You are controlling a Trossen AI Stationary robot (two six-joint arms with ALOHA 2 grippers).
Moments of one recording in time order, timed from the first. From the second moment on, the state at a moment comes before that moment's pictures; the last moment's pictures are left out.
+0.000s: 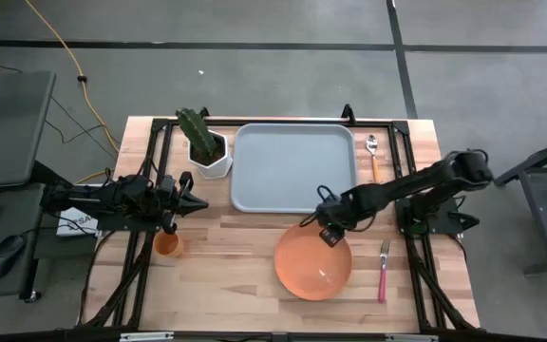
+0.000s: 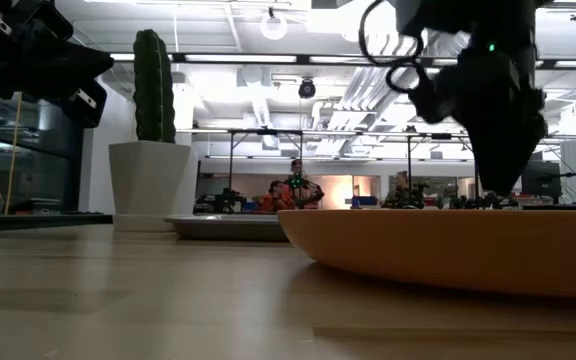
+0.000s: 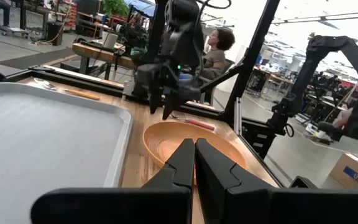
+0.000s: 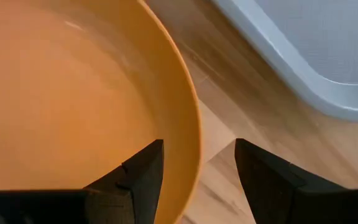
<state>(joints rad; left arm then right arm) 0.07 0.02 0.01 0.02 0.08 -0.28 0.20 1.55 0.97 -0.87 -0.03 0.97</state>
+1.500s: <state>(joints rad) 0.07 0.02 0.01 0.02 0.08 -0.28 -0.38 1.37 0.97 -0.54 0.01 0.89</state>
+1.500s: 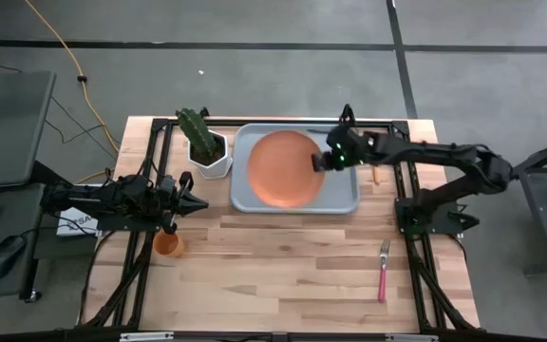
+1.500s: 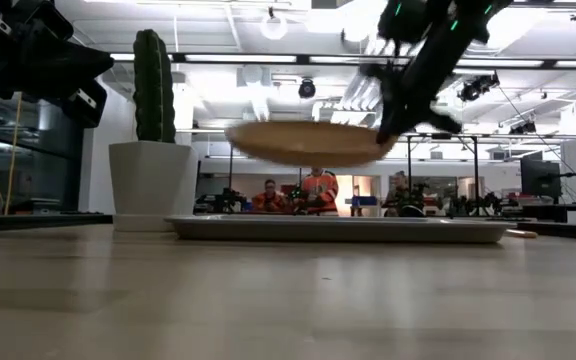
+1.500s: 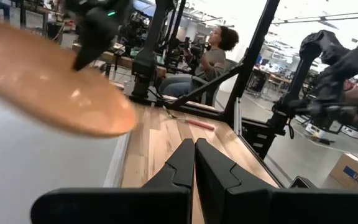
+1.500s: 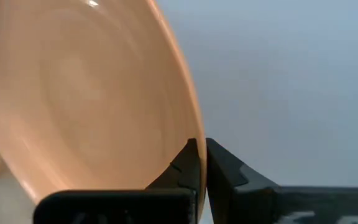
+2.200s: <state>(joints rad) 0.07 0.02 0.01 0.02 0.08 -0.28 -0.56 1.66 0.97 -0.49 -0.07 0.90</state>
